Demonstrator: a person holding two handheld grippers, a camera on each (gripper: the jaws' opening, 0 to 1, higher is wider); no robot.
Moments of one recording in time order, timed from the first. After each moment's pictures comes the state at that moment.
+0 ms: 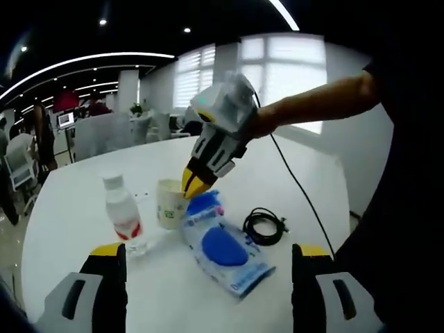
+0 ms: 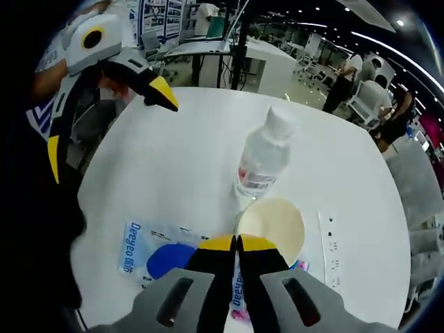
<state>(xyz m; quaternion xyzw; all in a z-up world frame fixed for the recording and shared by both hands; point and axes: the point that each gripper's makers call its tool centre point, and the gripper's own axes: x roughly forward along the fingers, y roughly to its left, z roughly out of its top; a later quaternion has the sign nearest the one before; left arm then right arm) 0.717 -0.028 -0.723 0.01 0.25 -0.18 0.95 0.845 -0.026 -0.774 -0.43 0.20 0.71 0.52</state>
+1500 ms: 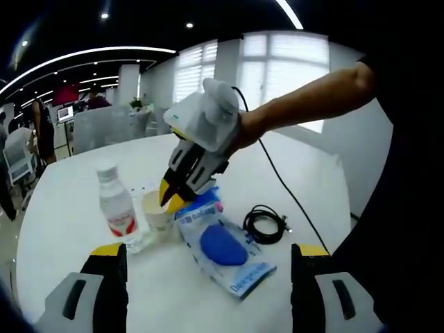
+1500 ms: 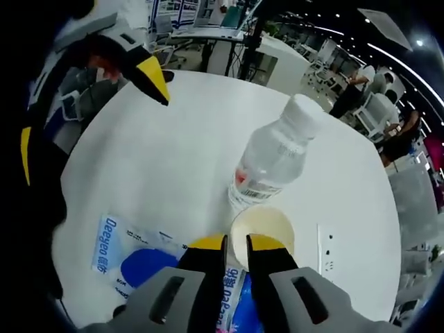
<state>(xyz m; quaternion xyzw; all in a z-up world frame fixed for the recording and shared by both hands) 0.728 -0.034 -0.736 0.00 0.26 -0.18 0.95 0.849 -0.004 -0.794 -0.47 0.16 0.71 0.51</state>
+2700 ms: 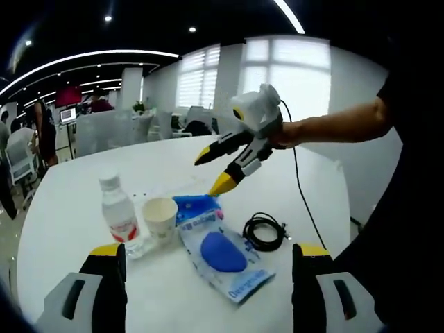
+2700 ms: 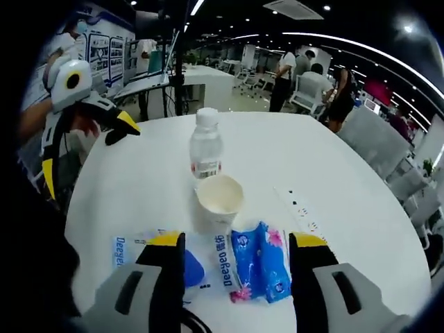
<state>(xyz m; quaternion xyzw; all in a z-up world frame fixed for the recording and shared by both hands) 0.727 -0.037 -0.724 0.00 0.25 -0.18 0.95 0.902 -0.084 -0.757 -0.31 0.22 0.63 0.68</state>
